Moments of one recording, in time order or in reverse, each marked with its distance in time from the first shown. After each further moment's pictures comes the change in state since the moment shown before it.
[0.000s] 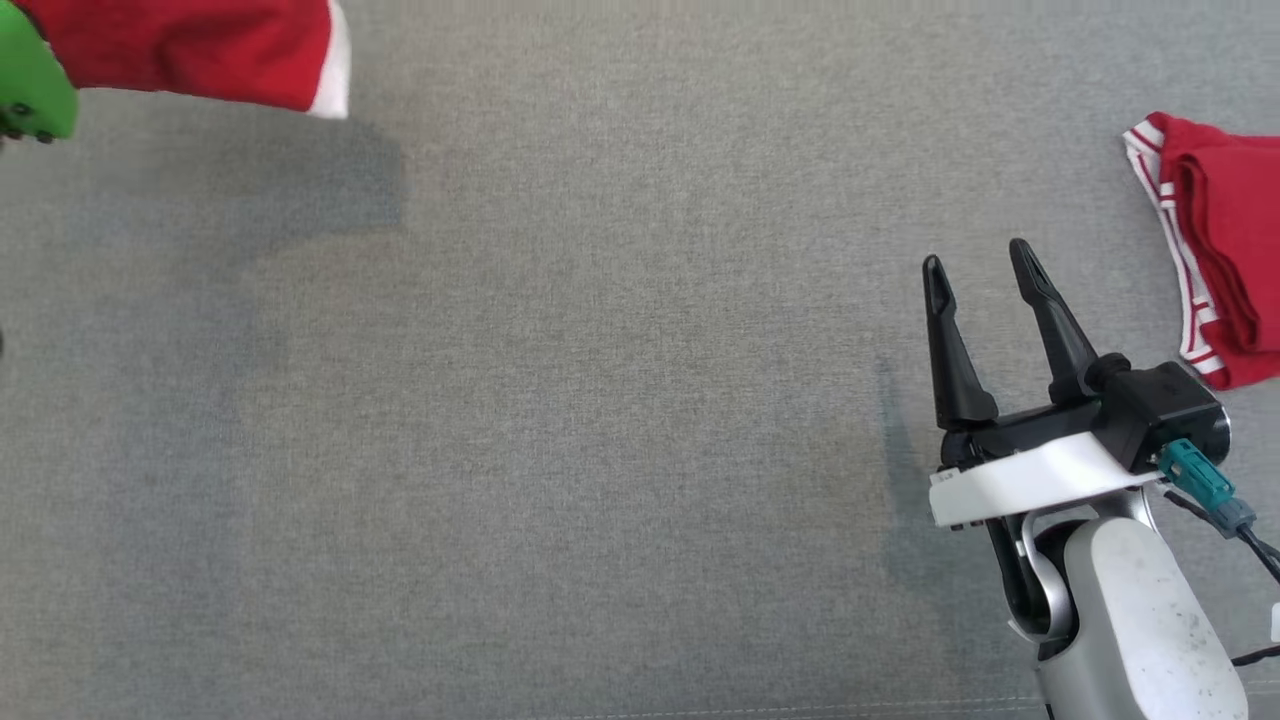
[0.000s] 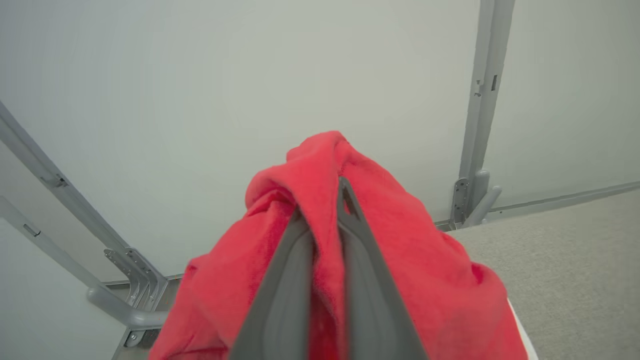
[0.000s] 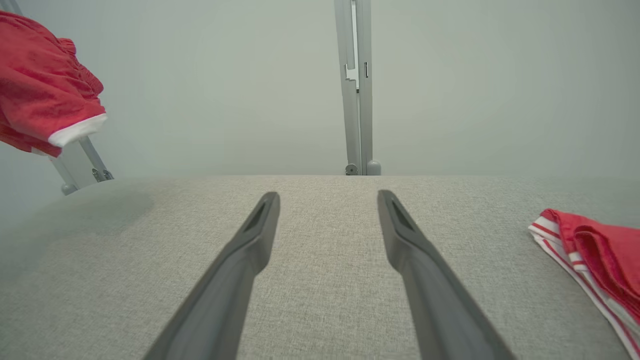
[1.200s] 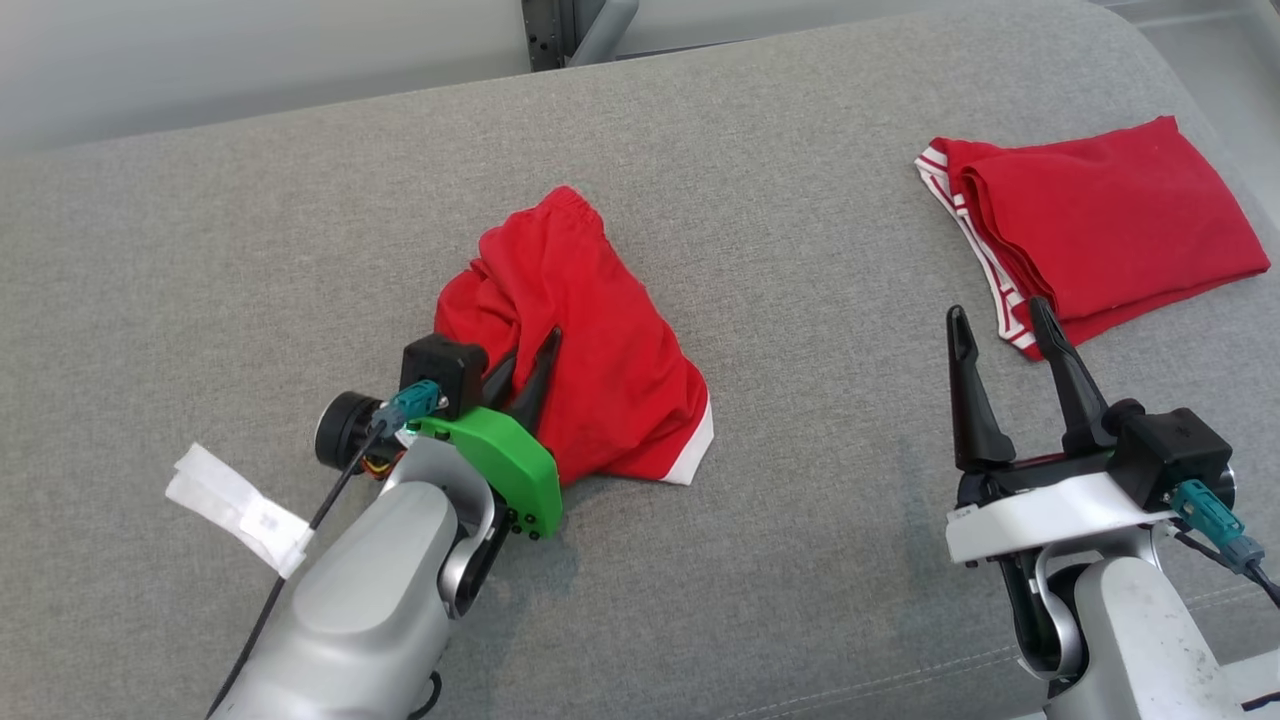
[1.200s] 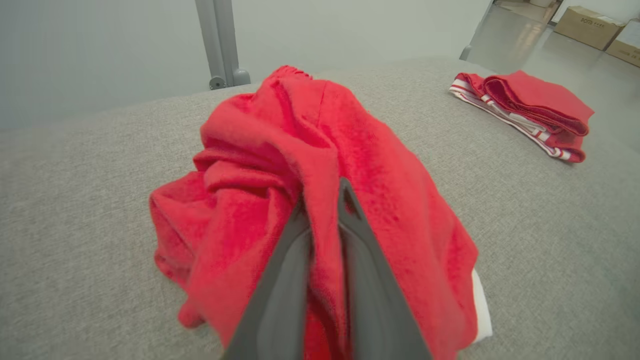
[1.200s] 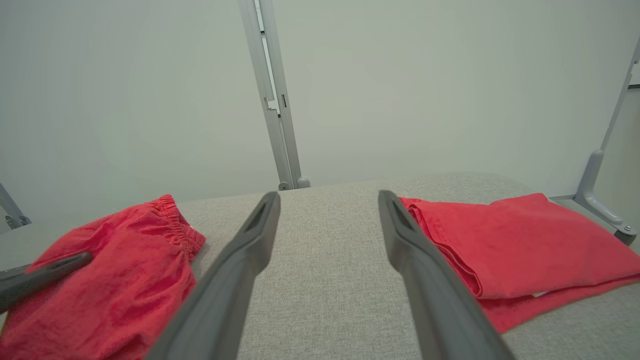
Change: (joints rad) left arm 0.470 -0.401 -0.311 0.048 -0.053 0.077 -0.247; right arm 0.070 0.000 -0.036 0.057 0.051 0.000 -0.038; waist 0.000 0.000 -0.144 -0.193
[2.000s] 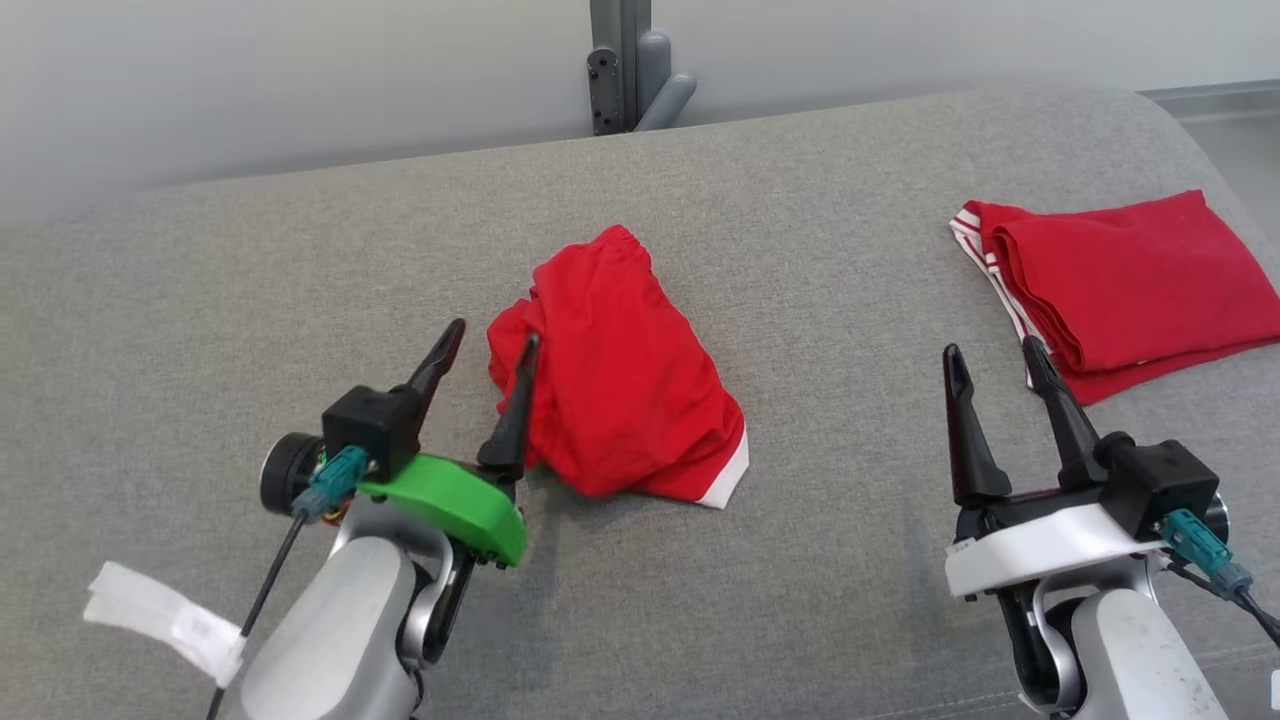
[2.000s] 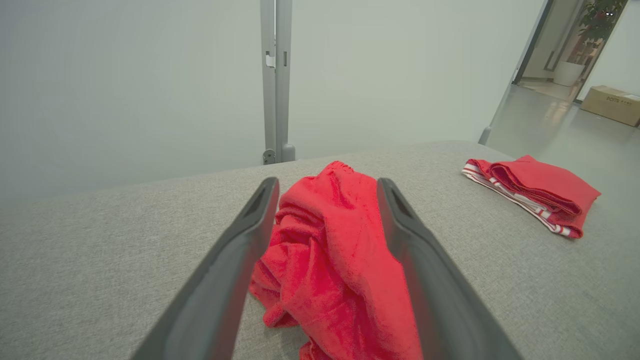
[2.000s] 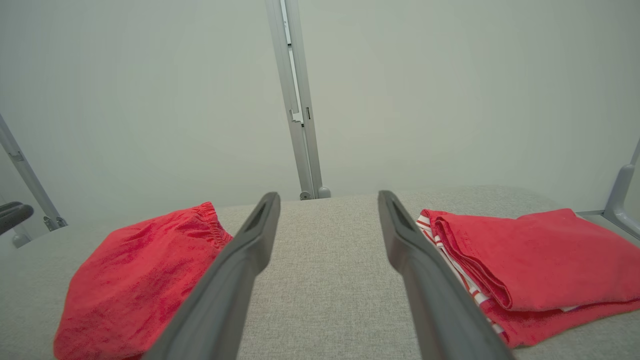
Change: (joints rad) left arm 0.205 0.043 0.206 -0.285 0.123 0.045 -0.036; right arm 0.045 0.000 0.001 0.018 -0.001 0.000 -0.003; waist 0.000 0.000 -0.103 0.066
